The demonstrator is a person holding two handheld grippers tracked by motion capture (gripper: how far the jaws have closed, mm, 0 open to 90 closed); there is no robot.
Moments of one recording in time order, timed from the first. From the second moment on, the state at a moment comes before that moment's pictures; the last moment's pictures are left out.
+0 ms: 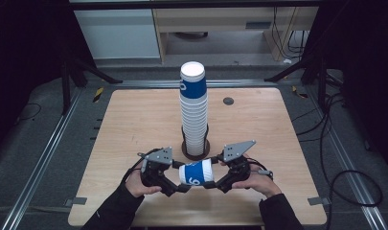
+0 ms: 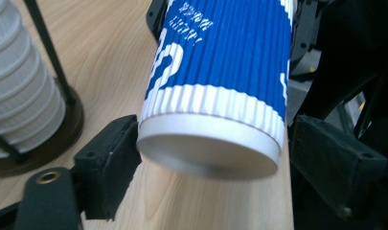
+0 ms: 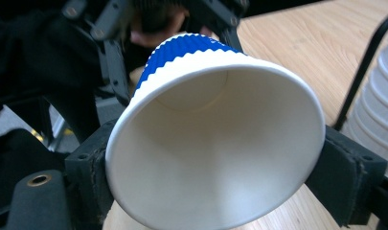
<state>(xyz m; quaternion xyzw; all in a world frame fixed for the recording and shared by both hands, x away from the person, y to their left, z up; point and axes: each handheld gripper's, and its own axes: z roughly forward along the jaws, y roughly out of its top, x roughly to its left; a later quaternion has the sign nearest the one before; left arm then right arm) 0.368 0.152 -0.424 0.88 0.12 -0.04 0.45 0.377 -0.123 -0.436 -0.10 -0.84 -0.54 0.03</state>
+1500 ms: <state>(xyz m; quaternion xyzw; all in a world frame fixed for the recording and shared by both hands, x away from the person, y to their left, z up) 0.374 0.158 -0.430 0.90 0.15 0.02 0.41 0.383 -0.125 -0.431 -0.15 -0.84 -0.53 -0.04</state>
